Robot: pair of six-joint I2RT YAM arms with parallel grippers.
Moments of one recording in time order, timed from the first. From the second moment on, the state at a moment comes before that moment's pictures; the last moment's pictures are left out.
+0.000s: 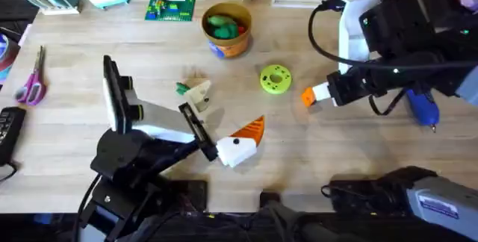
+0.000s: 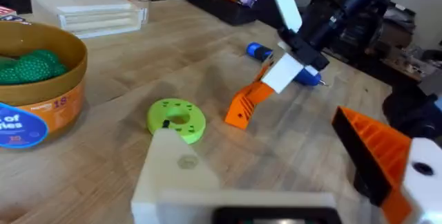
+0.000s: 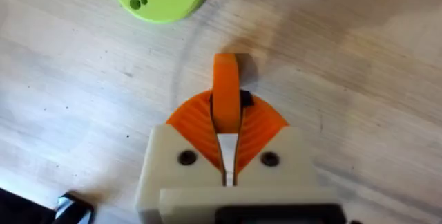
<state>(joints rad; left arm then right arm) -0.43 0.01 0.01 -0.05 0.58 -0.27 0.30 1.22 0.80 -0.81 -0.16 -0.02</state>
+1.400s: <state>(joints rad) -0.43 0.01 0.01 -0.05 0.58 -0.18 0.32 1.45 0.88 -0.35 -1.22 0.60</state>
